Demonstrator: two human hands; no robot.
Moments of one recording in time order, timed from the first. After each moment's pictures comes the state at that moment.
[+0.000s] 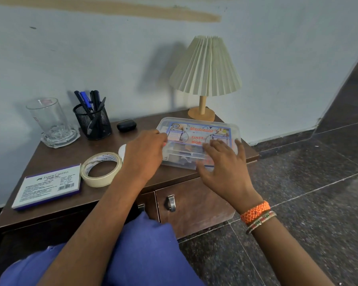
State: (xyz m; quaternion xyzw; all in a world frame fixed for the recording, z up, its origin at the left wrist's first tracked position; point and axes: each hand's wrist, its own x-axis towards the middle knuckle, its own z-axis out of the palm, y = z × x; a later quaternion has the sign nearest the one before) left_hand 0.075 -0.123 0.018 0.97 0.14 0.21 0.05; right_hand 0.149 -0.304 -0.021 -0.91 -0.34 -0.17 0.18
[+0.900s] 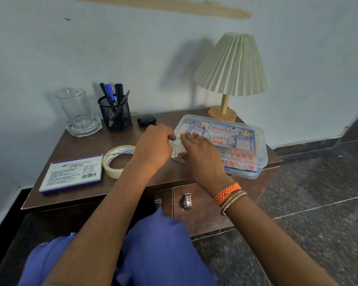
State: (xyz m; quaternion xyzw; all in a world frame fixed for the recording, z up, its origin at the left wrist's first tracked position) left_hand 0.068 -0.096 0.017 0.93 0.21 0.19 0.21; right_hand 0.138 -0.207 -0.020 -0.88 -0.44 -0.12 0.10
